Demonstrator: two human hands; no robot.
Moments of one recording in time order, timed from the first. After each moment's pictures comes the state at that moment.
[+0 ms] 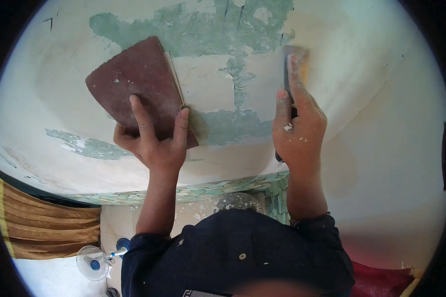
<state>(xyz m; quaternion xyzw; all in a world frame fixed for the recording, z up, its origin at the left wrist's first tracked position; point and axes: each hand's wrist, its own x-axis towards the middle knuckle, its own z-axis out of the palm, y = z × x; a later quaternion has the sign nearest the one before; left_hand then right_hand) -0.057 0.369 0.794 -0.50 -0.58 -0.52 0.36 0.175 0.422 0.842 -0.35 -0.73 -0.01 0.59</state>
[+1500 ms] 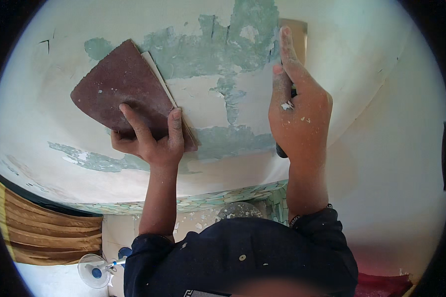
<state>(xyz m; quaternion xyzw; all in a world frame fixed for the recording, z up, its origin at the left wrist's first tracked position) -0.063 0.408 0.805 -0.48 -0.51 -0.56 0.43 0.169 0.438 0.893 -0.34 -0.70 -0.07 0.62</state>
